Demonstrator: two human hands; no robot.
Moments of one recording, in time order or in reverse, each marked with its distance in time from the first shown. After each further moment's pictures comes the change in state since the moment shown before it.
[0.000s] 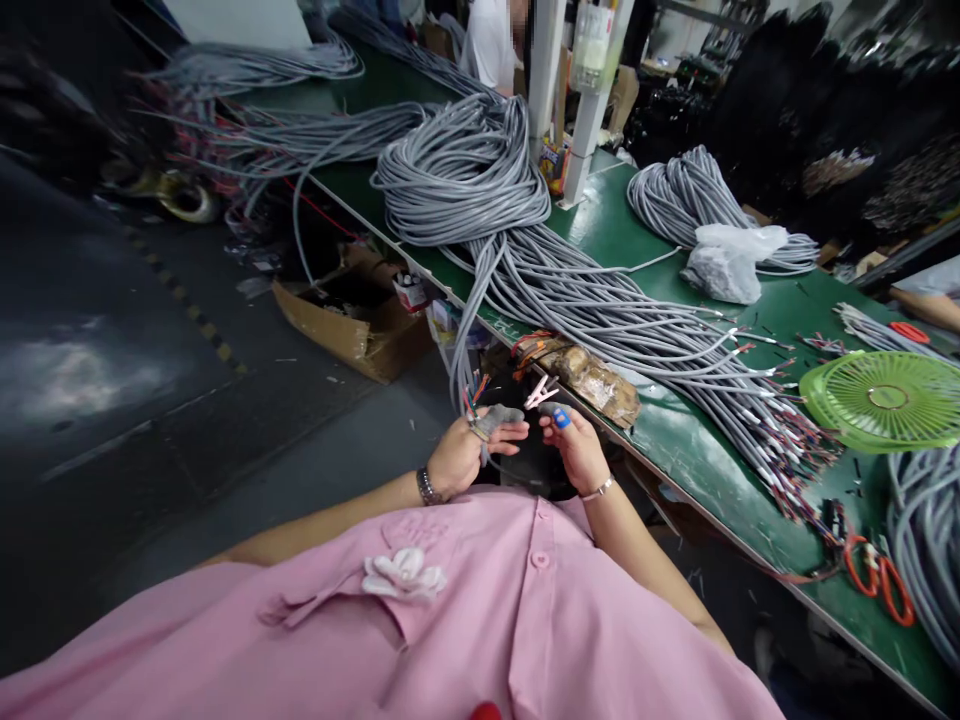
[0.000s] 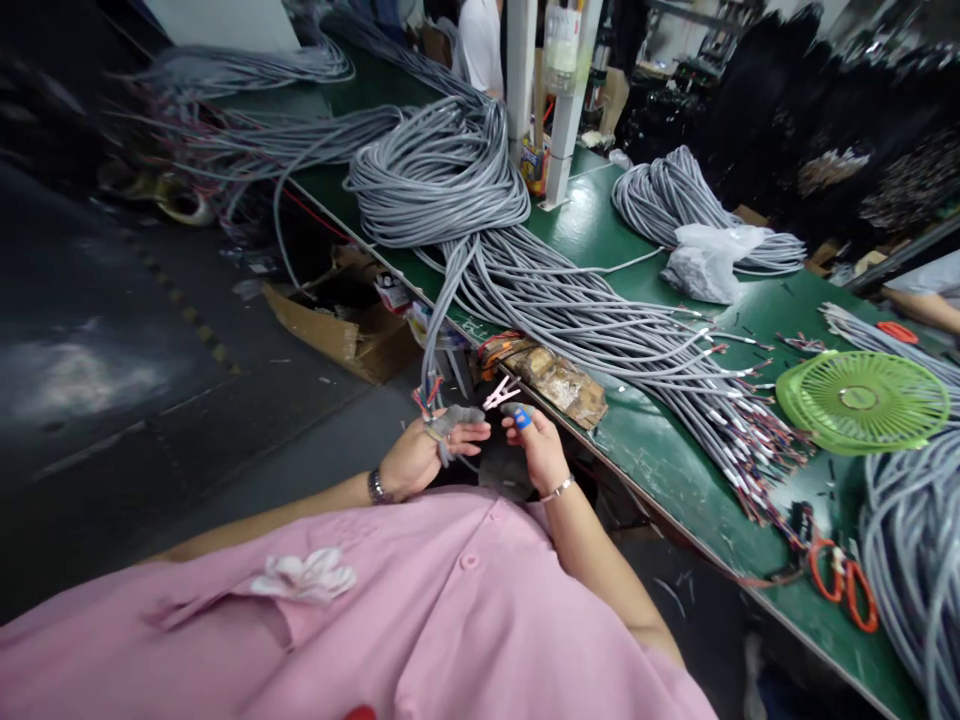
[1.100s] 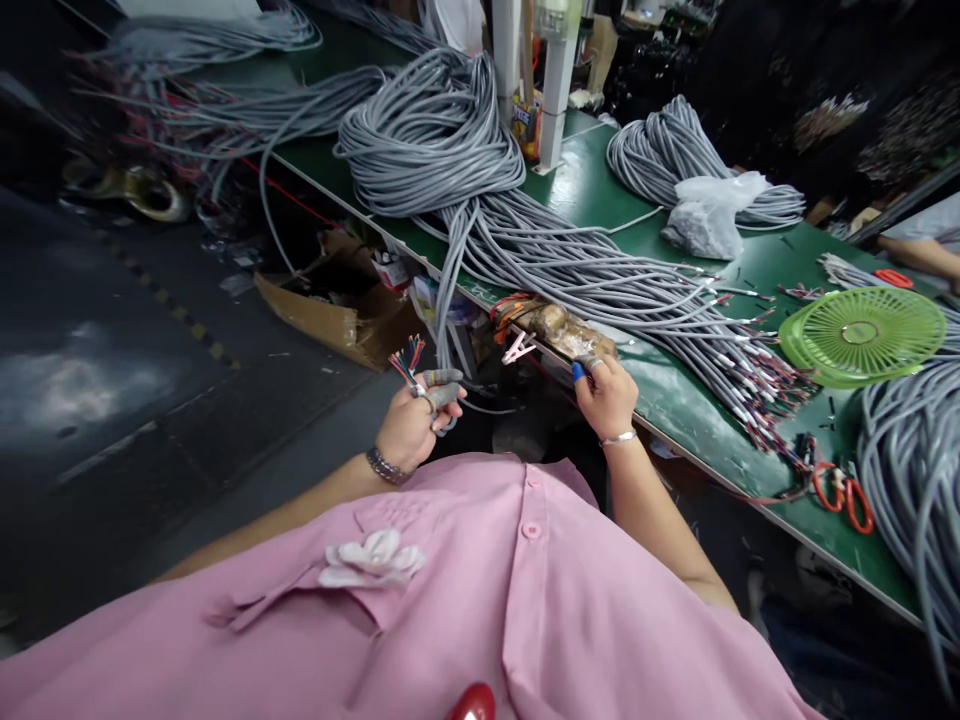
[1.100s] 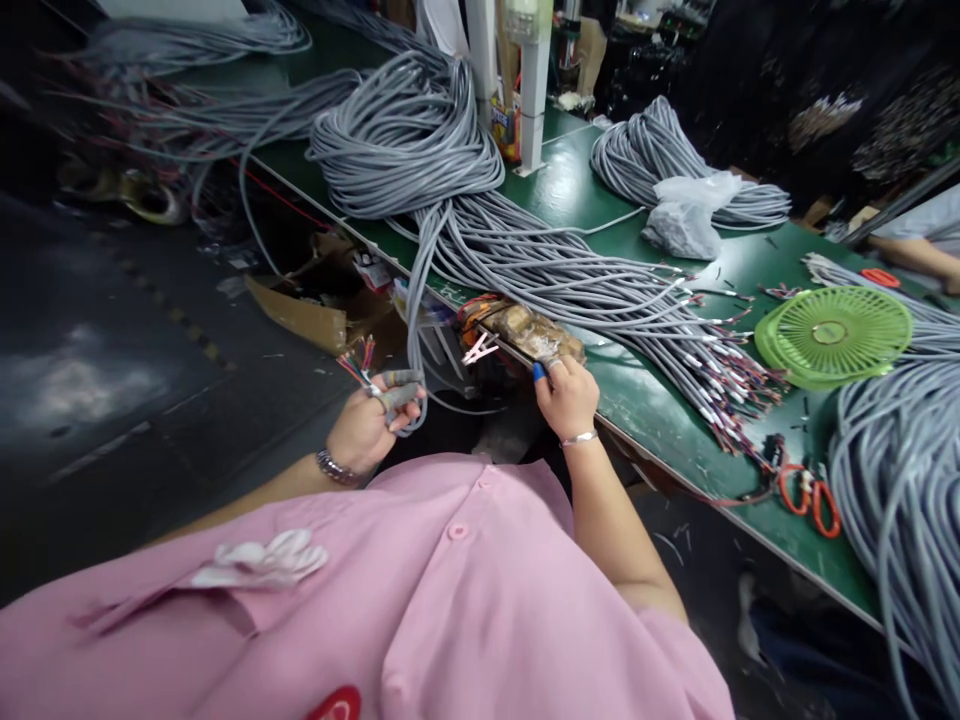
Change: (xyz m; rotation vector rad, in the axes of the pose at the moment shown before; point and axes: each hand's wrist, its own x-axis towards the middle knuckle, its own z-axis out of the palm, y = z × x) left_hand -0.032 0.007 -0.022 0.069 0.229 0.179; right_hand -0.028 -0.053 -0.049 -1.592 0.381 -0.830
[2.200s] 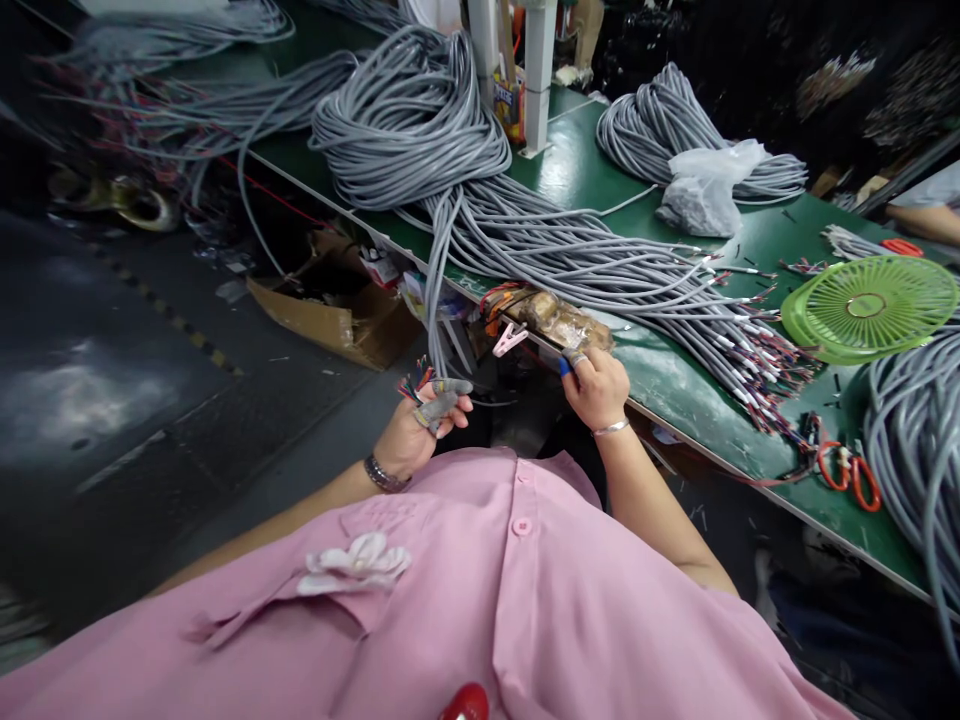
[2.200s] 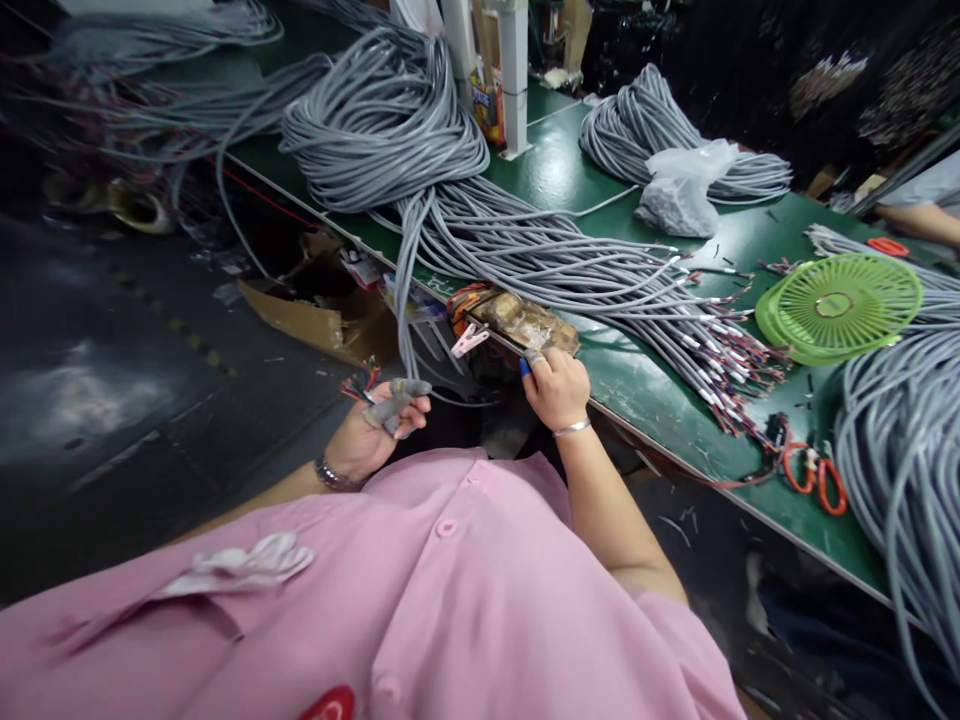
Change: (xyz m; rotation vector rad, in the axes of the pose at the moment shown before) left_hand -0.009 -0.015 -0.007 0.043 -0.213 -0.066; right_hand -0.011 0.004 0.013 -0.087 0.001 -0.137
